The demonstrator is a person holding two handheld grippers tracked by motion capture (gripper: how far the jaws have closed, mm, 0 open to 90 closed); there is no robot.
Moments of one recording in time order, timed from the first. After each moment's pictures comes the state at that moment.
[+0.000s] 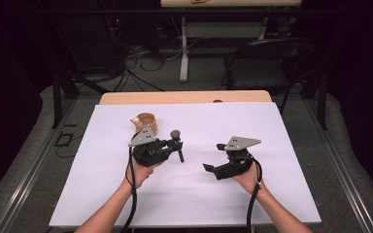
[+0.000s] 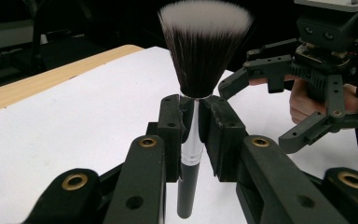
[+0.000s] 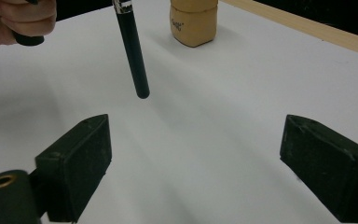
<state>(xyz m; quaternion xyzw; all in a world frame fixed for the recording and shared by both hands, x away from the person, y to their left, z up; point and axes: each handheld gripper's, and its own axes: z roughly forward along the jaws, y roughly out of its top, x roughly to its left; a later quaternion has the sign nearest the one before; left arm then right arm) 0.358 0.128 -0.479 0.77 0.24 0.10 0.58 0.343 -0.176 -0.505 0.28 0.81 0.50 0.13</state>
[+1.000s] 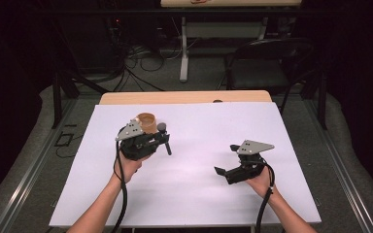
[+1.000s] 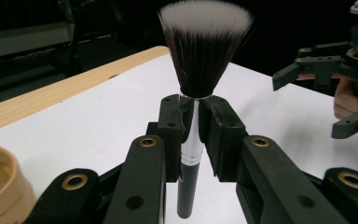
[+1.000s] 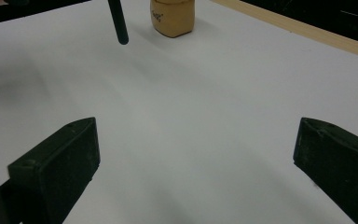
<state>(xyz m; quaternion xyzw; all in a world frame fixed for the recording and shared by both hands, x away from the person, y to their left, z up) 0.371 0.161 -0.469 0.77 0.27 0.14 0.57 0.332 -0.206 -0.509 0.29 0.81 0.49 0.16</state>
